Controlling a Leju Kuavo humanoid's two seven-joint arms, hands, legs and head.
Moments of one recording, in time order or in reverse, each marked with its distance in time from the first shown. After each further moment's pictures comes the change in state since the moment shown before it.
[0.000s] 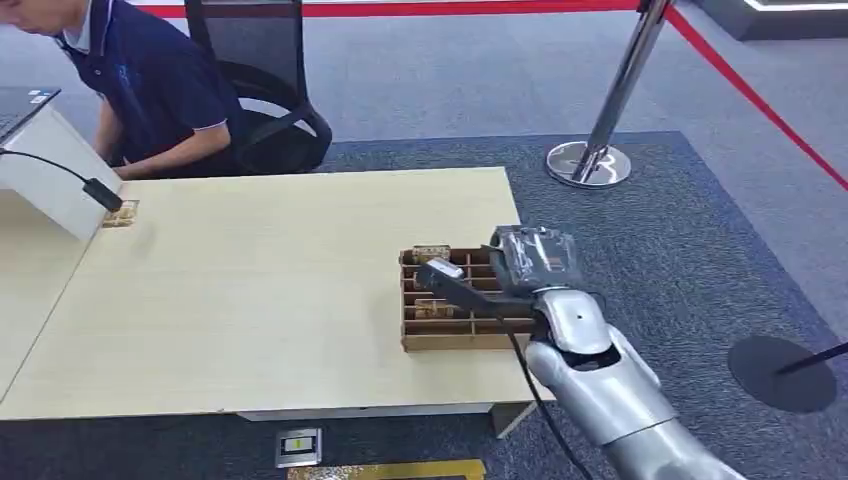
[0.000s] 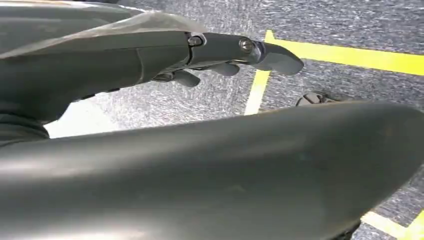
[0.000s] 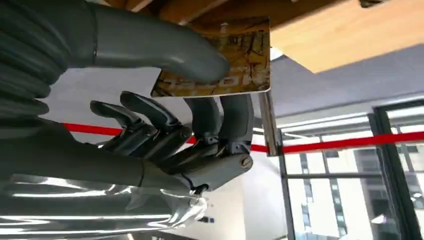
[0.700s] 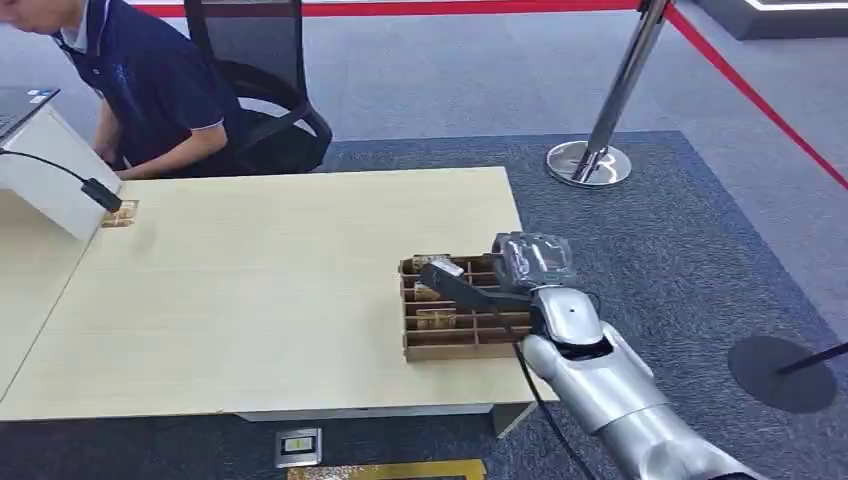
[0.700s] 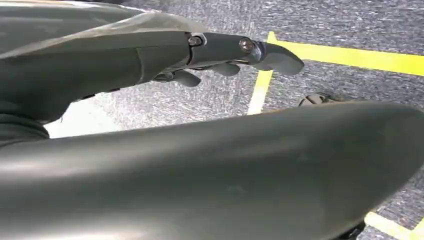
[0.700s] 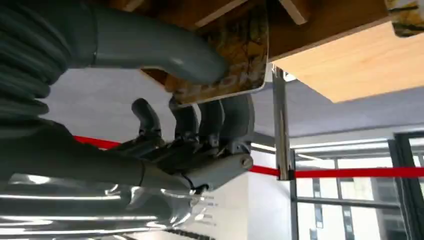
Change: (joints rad) left arm -0.001 0.000 0.000 0.000 -0.010 0.002 0.008; right arm -0.077 0.017 -0.001 0.212 -0.026 -0.007 0.034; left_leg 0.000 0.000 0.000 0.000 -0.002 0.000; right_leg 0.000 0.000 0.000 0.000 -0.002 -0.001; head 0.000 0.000
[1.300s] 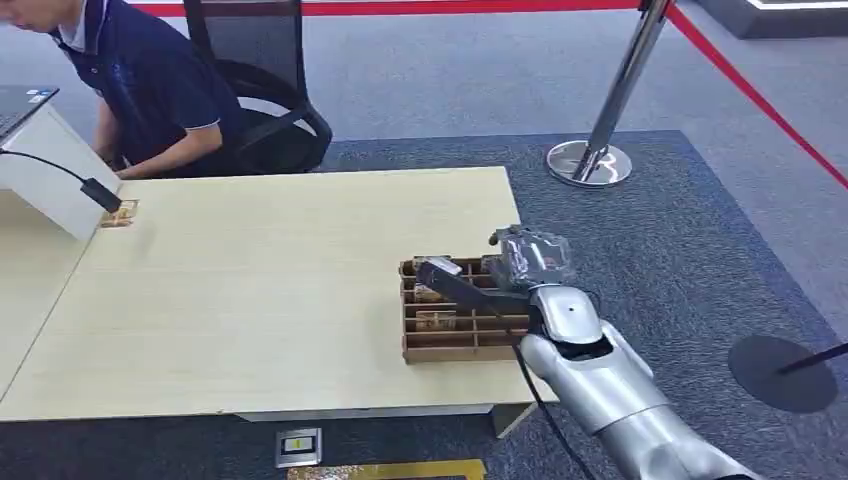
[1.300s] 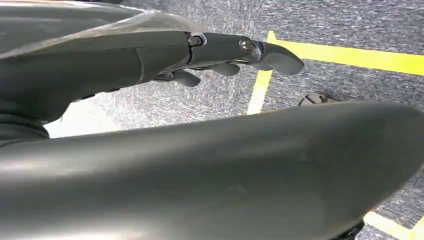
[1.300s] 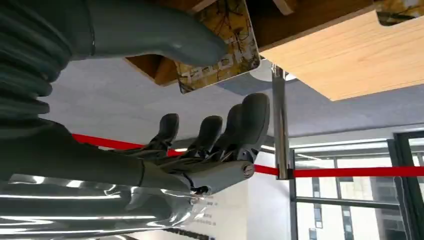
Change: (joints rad) left arm 0.000 0.000 0.000 0.000 0.004 -0.001 0.000; right arm 0.005 0.000 0.005 -0.035 0.005 0.026 0.005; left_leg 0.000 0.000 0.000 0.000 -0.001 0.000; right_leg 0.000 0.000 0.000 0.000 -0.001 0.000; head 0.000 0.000
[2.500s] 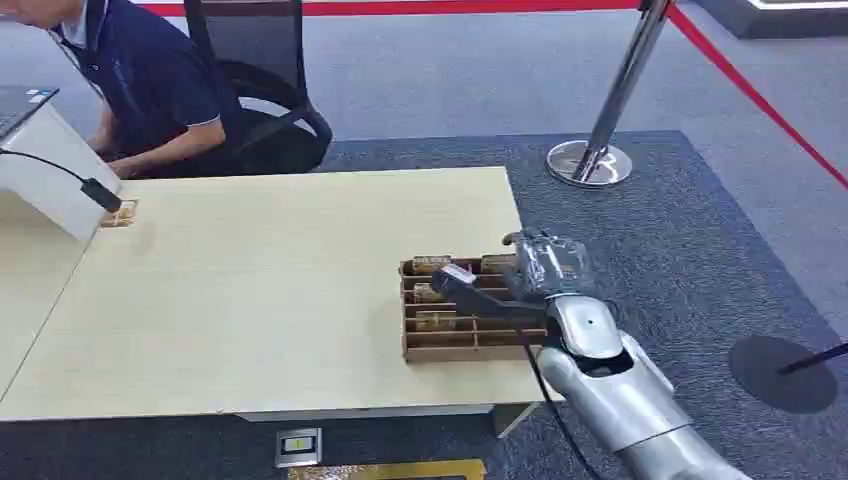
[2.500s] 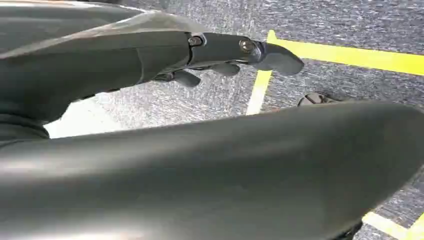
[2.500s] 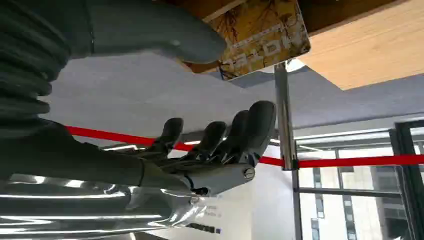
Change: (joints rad) left arm 0.000 0.000 0.001 0.000 0.006 0.000 -0.001; right arm 0.083 -0.055 0.000 -0.161 0.007 0.029 0.011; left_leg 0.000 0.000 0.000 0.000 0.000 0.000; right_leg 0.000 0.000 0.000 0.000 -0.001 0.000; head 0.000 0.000
